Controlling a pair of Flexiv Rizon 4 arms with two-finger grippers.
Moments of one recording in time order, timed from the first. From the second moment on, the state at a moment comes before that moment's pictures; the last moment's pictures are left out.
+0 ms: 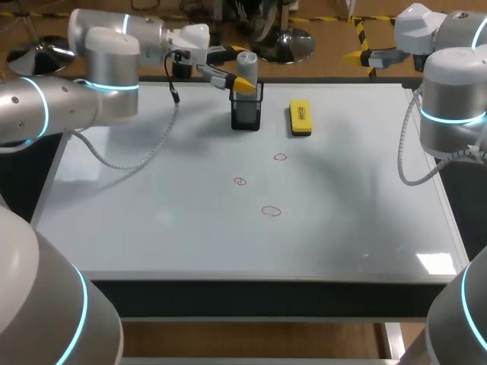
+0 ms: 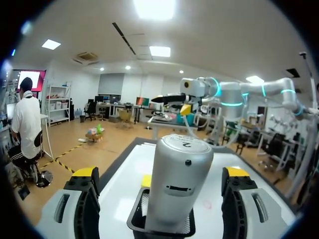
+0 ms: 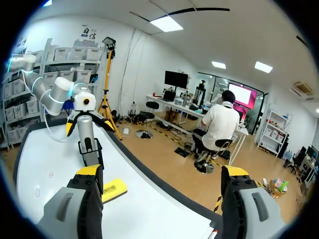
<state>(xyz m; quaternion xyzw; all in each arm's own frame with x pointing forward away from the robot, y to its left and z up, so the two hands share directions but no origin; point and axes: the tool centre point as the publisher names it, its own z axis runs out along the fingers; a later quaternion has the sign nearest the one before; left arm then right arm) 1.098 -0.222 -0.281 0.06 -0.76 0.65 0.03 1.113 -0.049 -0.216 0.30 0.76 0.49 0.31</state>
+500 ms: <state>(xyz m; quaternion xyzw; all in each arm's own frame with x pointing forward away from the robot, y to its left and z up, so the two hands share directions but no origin) 1.095 -0.227 -0.284 0.06 -0.76 0.65 0.03 1.113 -0.049 -0.216 0.30 0.76 0.49 0.31</state>
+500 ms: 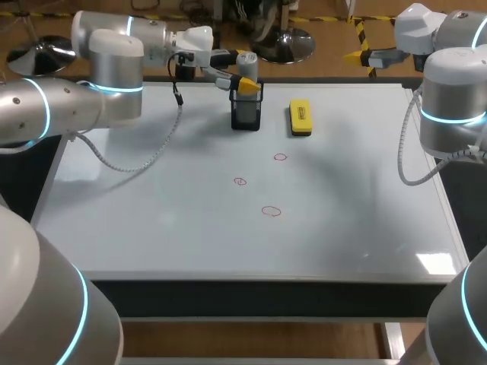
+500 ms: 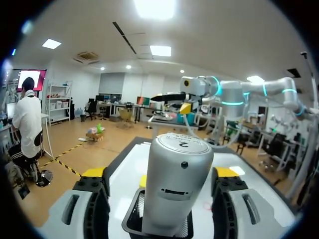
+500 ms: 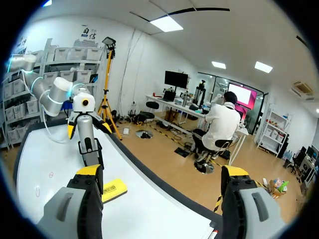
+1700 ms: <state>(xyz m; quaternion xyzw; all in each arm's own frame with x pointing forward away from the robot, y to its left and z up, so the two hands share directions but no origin) 1.081 -0.222 -0.228 0.03 -0.75 0.66 0.02 1.113 -0.049 -0.216 0.30 0.76 0.49 0.31</state>
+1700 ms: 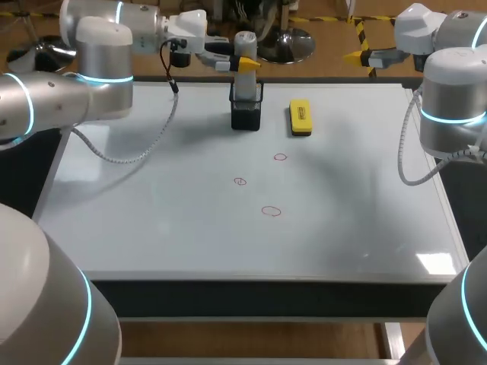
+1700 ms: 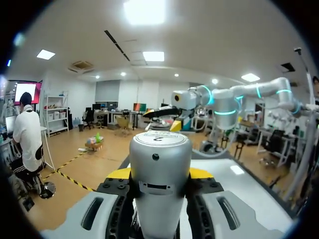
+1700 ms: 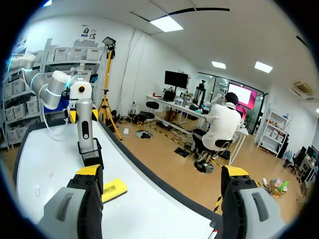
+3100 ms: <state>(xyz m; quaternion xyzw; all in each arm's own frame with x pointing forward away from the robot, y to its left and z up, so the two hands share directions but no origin) 1.090 -0.105 -0.159 0.09 -0.74 0.66 -0.07 1.113 -0.049 -0.216 0.30 0.76 0.49 0.31</state>
